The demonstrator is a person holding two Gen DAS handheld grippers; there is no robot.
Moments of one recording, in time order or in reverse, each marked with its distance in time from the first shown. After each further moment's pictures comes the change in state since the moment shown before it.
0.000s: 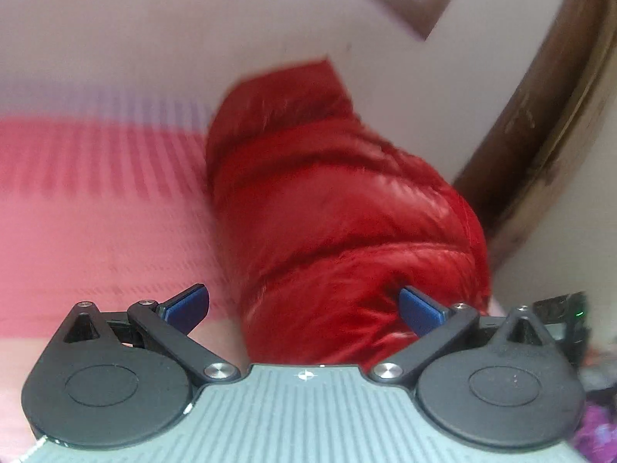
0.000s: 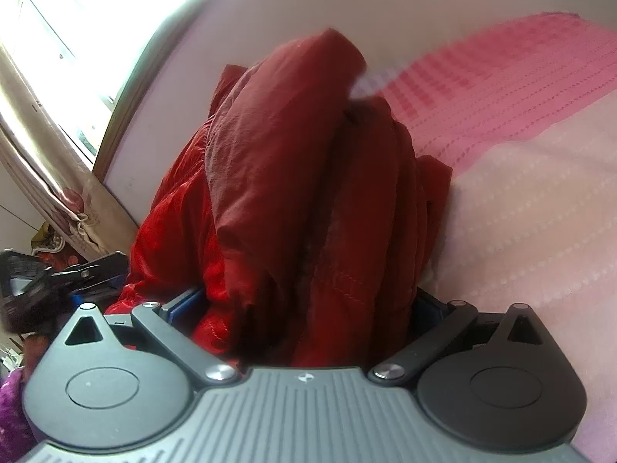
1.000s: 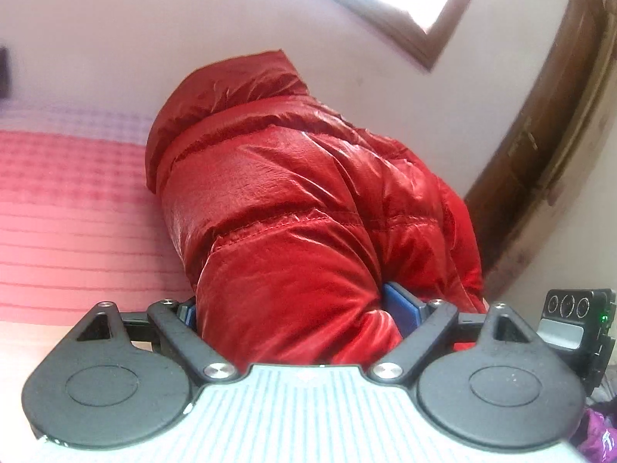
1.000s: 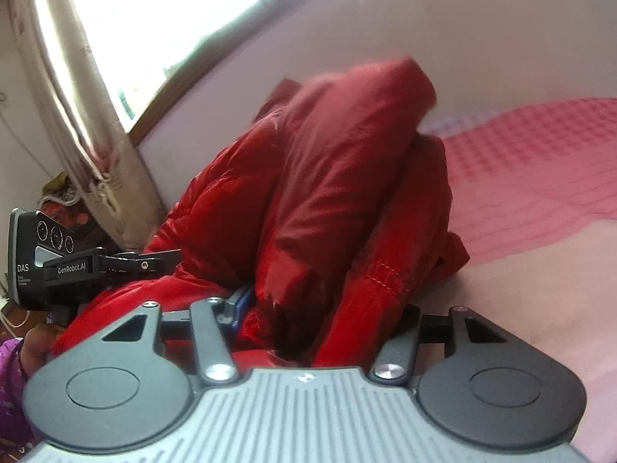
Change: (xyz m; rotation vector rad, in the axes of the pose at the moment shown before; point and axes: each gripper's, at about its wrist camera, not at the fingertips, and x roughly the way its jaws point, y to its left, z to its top) left arm -0.064 -0.009 -0.019 0.021 -0.125 0.101; right arm 0.035 0.102 -0.014 -0.251 -0.047 0.043
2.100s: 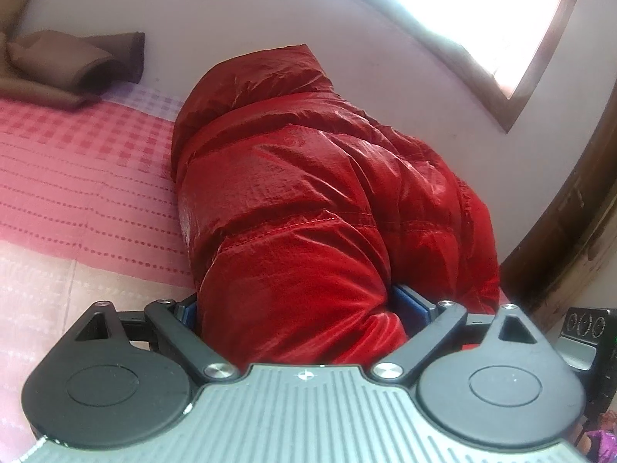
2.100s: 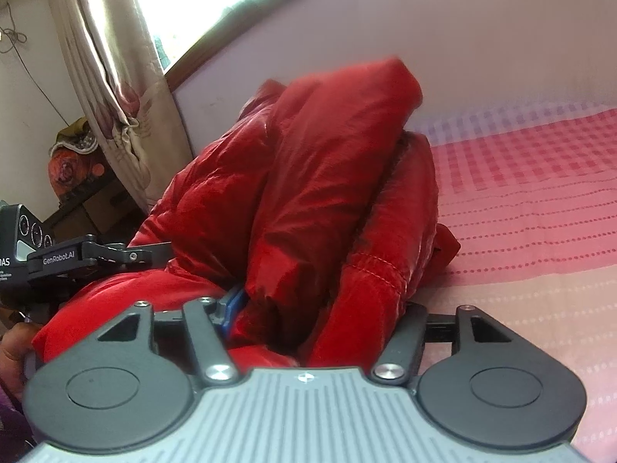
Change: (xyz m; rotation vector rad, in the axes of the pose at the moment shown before) left arm -0.084 0.111 -0.028 -0.142 -0.091 0.143; right arm 0.100 0.109 -0.031 -0.114 0.070 0.000
